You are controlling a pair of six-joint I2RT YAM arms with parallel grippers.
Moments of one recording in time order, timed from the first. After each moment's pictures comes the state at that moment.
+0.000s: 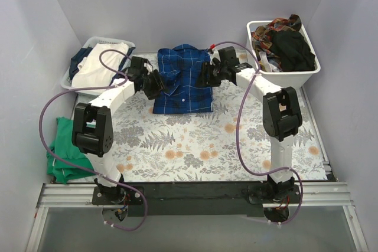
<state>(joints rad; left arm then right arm) -0.24 1.80 1.38 -0.44 0.29 -0.69 0.41 2.05 1.64 -0.33 -0.51 0.38</state>
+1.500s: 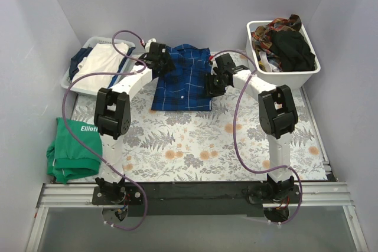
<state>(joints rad) -0.34 2.16 1.80 -0.34 -0.22 -0.64 0.43 2.11 1.66 -0.53 -0.33 0.28</state>
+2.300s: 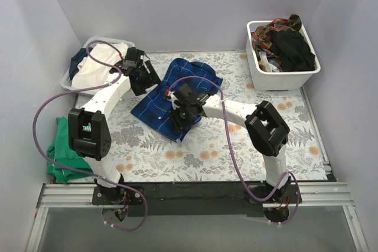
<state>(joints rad) -0.25 1.76 1.51 -0.64 -0.03 -0.70 0.85 1.98 1.45 -0.54 -0.29 0.26</state>
